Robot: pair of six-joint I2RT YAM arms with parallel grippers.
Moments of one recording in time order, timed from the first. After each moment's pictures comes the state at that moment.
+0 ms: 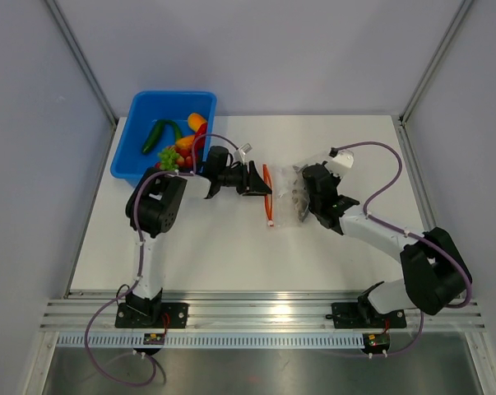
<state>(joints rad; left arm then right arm) -0.41 2.17 1.24 0.38 0.92 -0.70 0.57 1.41 0.80 0.11 0.76 0.65</state>
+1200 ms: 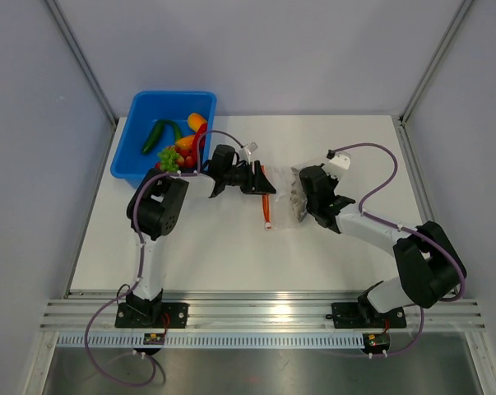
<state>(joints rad) -0.45 2.14 1.26 0.31 0.82 -0.63 0.57 1.46 0.80 0.11 0.76 0.66</state>
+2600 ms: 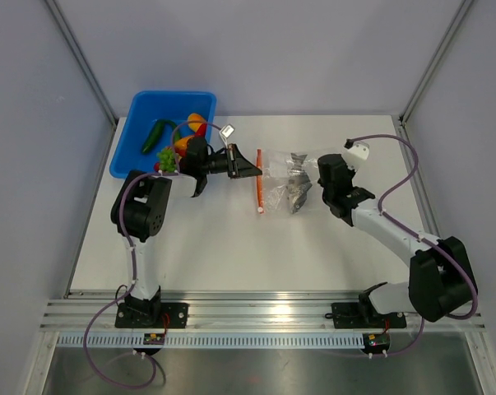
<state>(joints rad) -0.32 2.05 1.16 0.80 1.05 -0.96 0.44 1.37 0.86 -0.05 0.67 0.64</state>
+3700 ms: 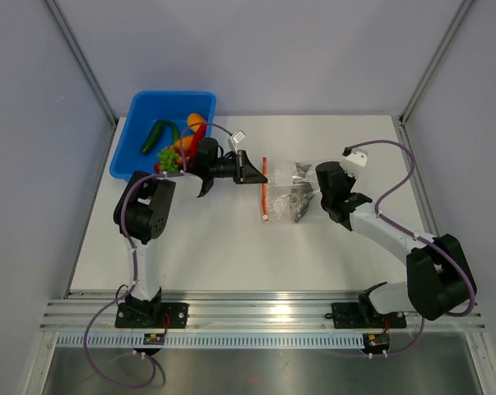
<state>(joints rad) -0.37 2.05 1.19 0.58 1.00 -0.76 0.47 1.35 0.81 -0.05 0.75 0.59</state>
